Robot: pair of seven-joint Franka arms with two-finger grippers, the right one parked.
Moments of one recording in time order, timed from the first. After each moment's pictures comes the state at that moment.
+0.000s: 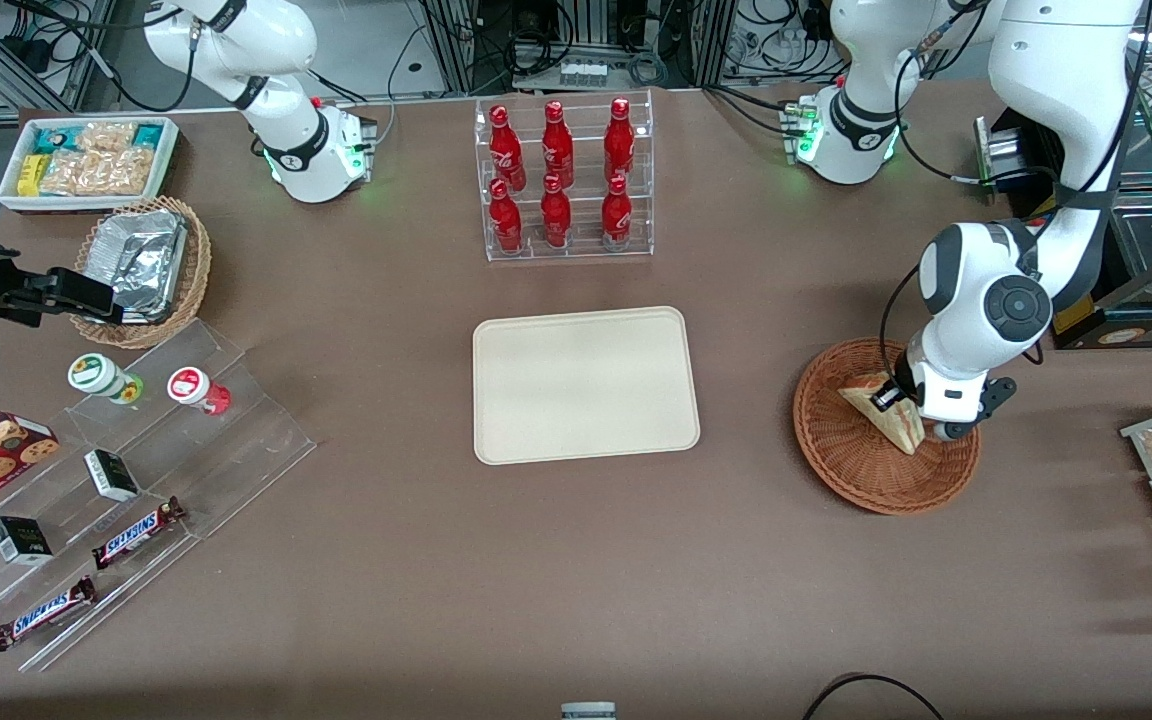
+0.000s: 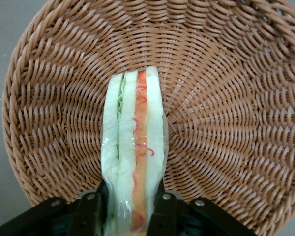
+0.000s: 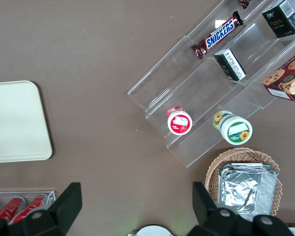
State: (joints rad) arm -0.05 0.26 -0.04 -2.23 0.04 2.44 -0.74
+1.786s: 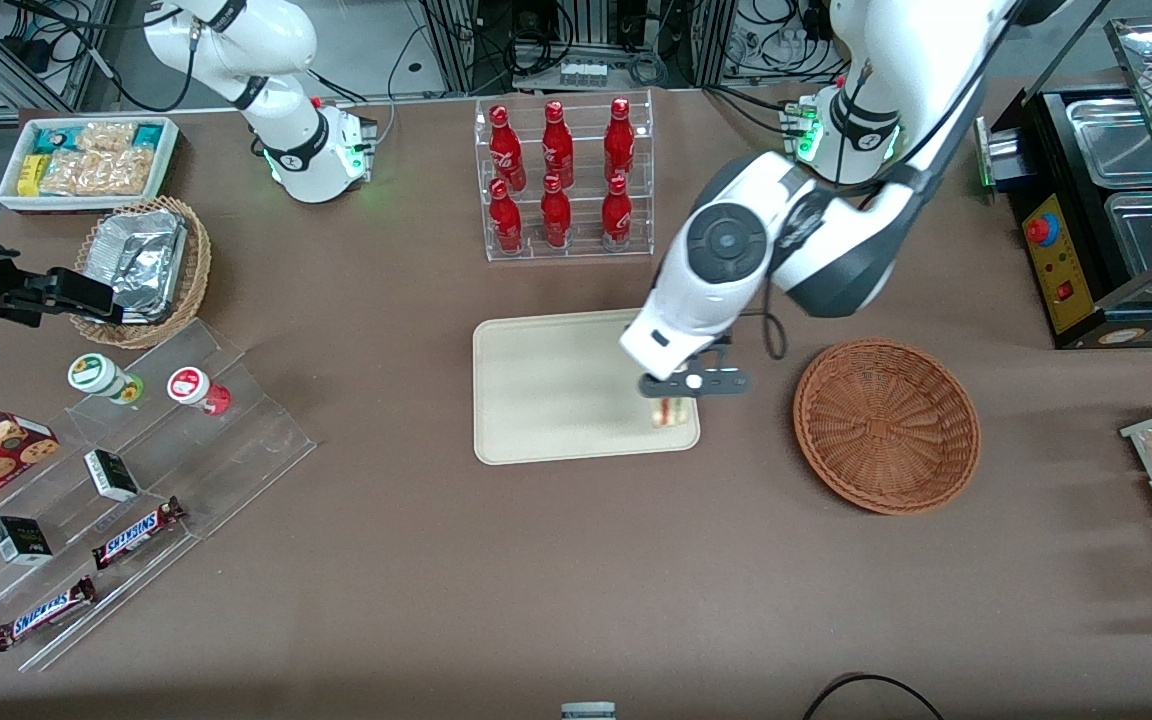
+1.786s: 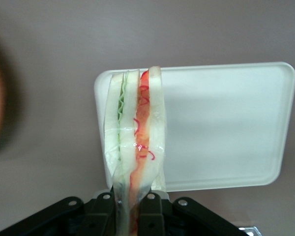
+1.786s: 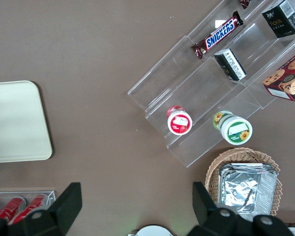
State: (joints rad) arm -0.18 0.48 -0.57 -1.56 0.13 1.90 -0.76
